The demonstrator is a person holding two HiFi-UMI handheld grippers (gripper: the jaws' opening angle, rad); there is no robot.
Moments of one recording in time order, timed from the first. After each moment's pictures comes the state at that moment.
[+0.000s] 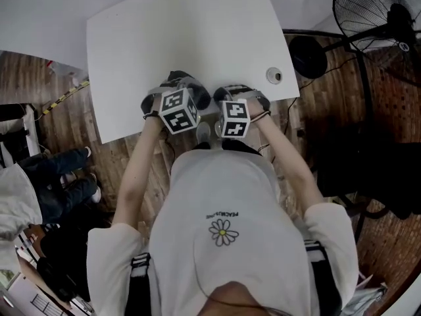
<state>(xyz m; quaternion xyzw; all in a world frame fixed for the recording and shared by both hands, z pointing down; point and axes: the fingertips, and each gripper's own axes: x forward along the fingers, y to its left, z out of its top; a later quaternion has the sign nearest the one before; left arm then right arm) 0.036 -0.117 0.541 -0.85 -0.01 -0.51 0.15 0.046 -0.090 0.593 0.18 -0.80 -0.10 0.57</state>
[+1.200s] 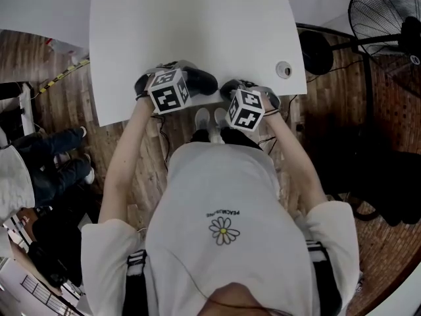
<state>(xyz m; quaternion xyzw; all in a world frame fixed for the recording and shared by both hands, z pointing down) 0.009 -0.115 0.555 -0.86 -0.07 -0.50 0.08 0.045 -0.071 0.587 0.18 -0.83 0.02 0.53</state>
